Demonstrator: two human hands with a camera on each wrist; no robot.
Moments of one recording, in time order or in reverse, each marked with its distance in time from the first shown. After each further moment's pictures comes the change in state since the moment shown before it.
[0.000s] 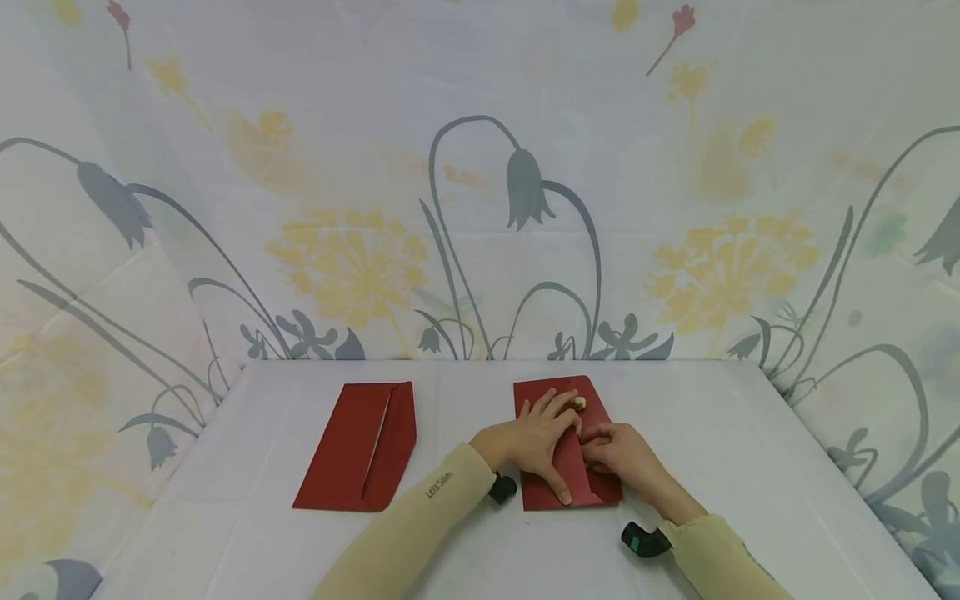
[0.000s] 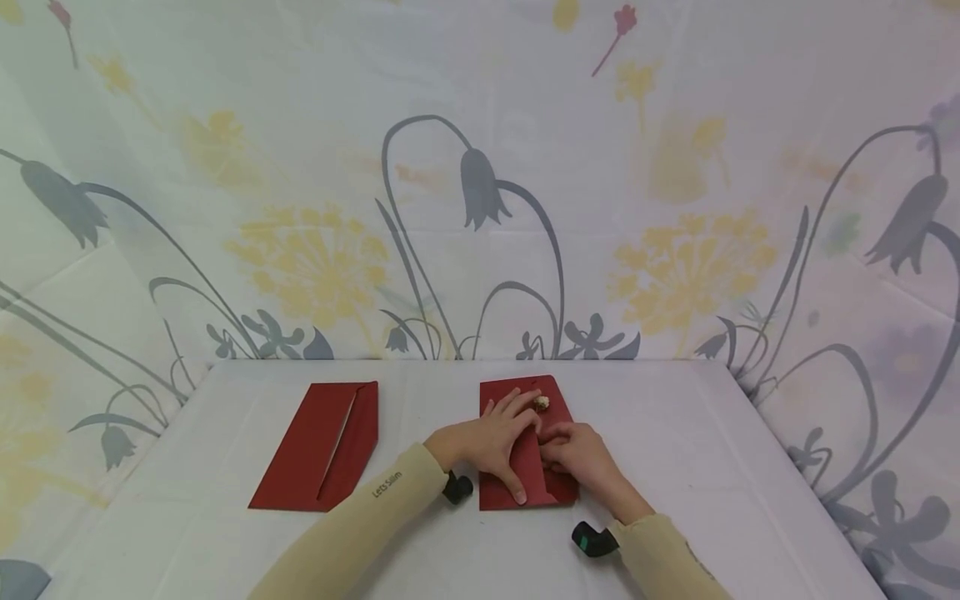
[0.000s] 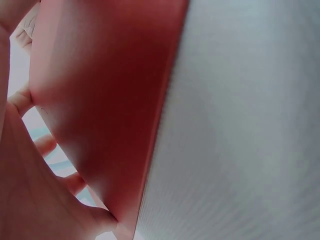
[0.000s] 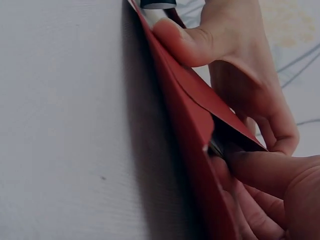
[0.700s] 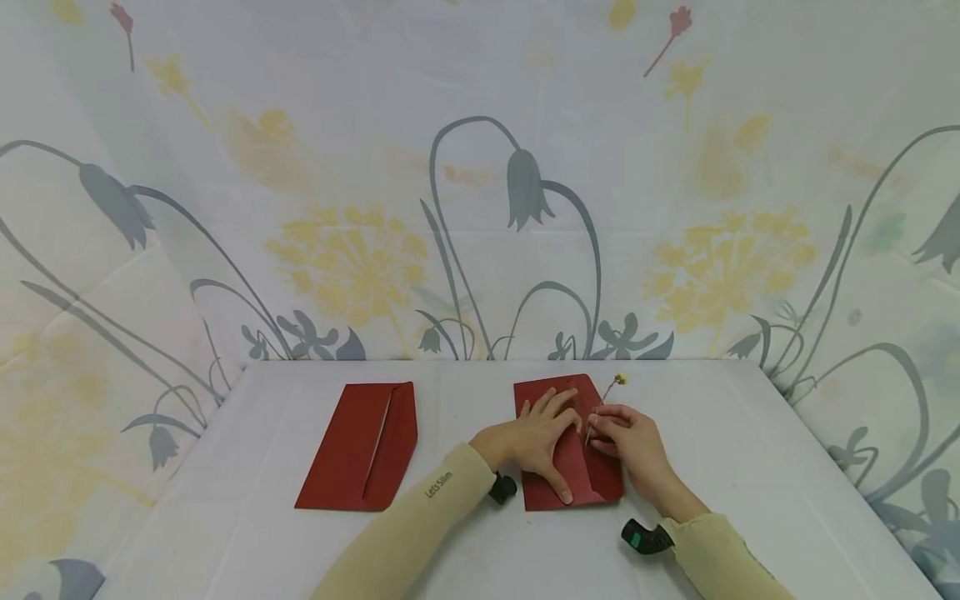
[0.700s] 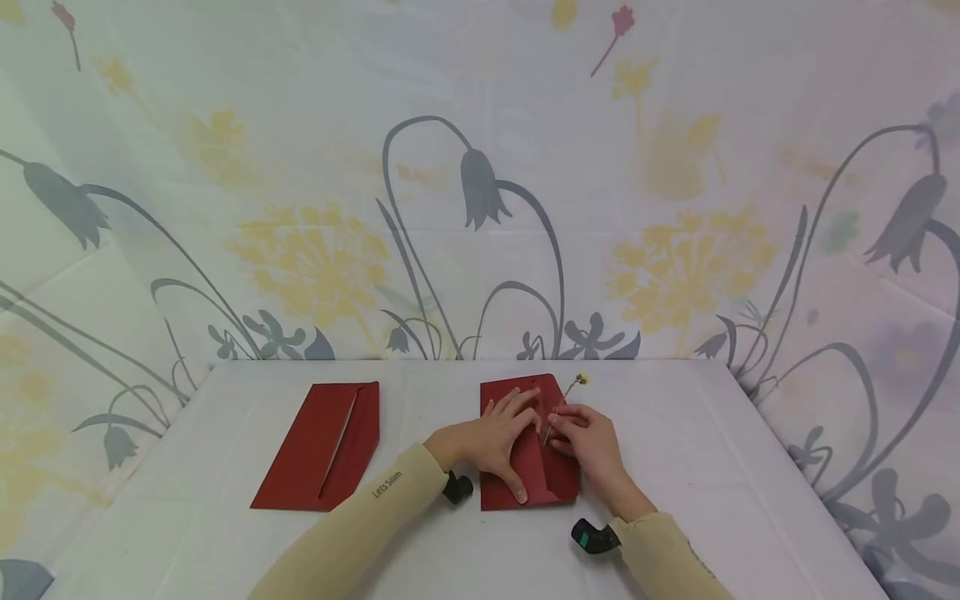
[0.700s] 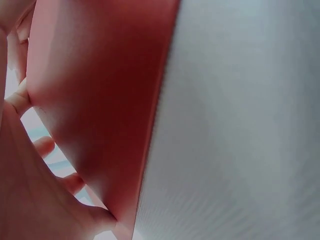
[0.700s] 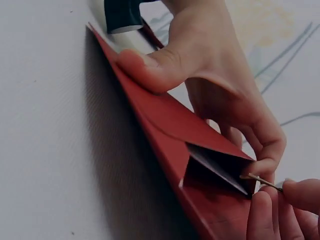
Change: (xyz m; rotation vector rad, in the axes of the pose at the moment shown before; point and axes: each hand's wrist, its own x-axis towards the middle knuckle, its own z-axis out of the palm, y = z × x) left_hand -0.001 -0.001 -0.001 -0.011 0.012 0.004; right_hand 0.005 -0.002 -0.006 0.361 0.142 -0.017
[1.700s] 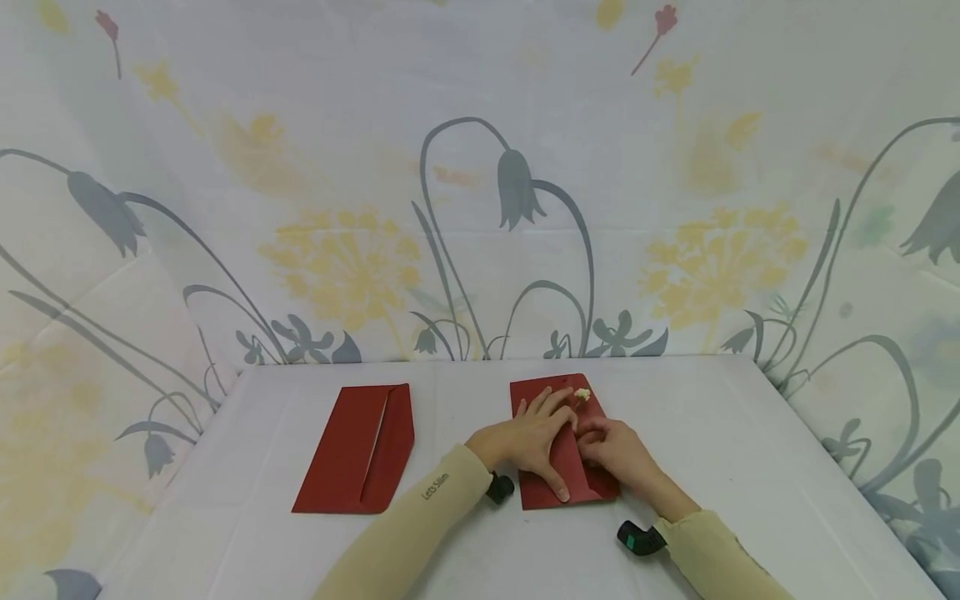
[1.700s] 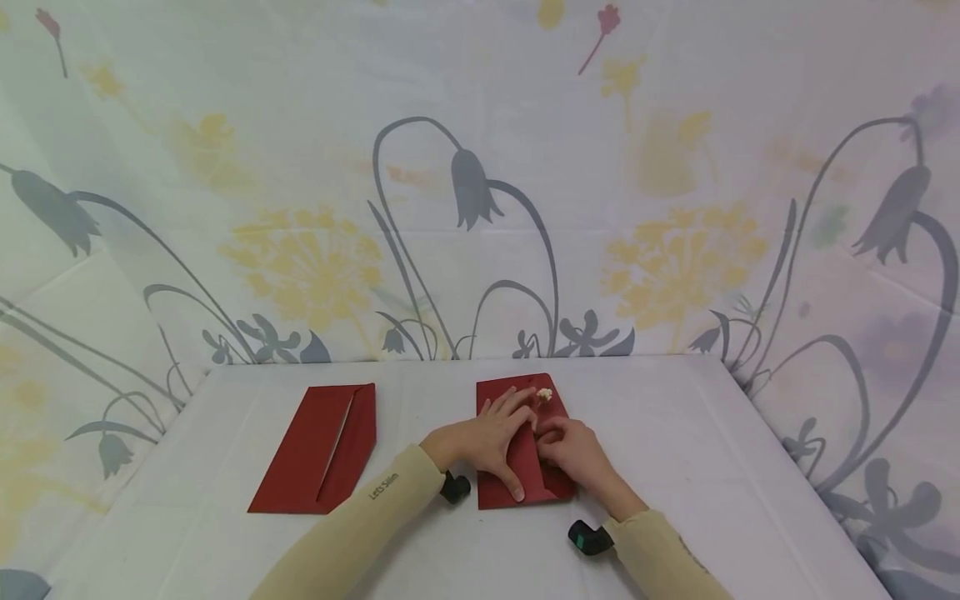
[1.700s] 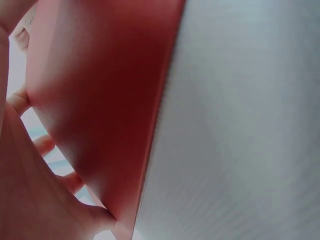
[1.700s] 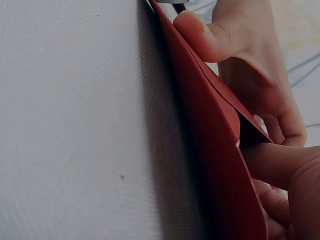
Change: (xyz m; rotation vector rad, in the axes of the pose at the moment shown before) left_hand 0.001 0.000 0.002 0.011 0.002 0.001; right_hand -0.001 0.011 0.004 -0.432 -0.135 -0.072
